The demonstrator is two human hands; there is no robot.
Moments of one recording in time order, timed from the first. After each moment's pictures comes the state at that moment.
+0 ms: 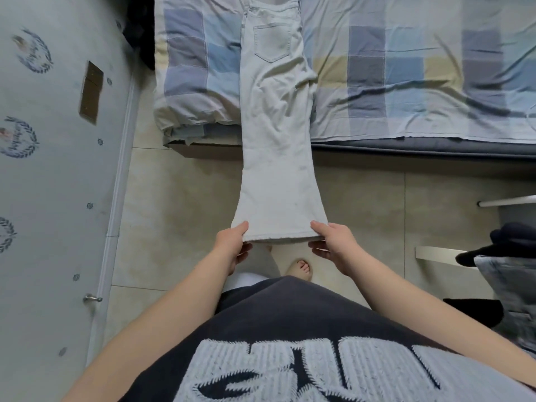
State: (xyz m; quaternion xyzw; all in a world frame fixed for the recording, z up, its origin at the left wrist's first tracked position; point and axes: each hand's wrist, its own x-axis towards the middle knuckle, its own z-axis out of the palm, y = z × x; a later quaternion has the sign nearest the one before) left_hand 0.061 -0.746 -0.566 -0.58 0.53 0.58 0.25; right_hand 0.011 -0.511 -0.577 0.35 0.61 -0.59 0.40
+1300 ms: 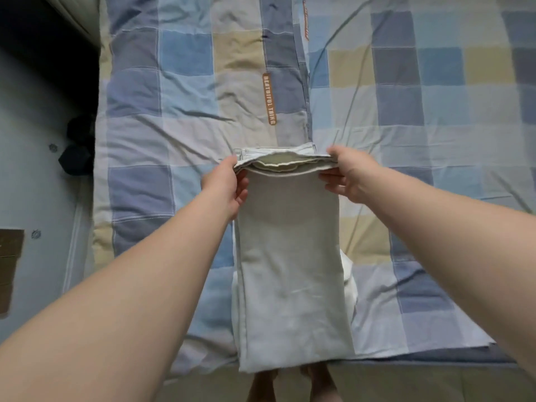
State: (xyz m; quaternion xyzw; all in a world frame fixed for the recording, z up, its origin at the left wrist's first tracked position) left_hand -0.723 -0.925 -0.683 -0.54 0.48 0.67 0.13; right_hand -0.778 -0.719 -0.685 0.36 0.67 -0.57 0.29
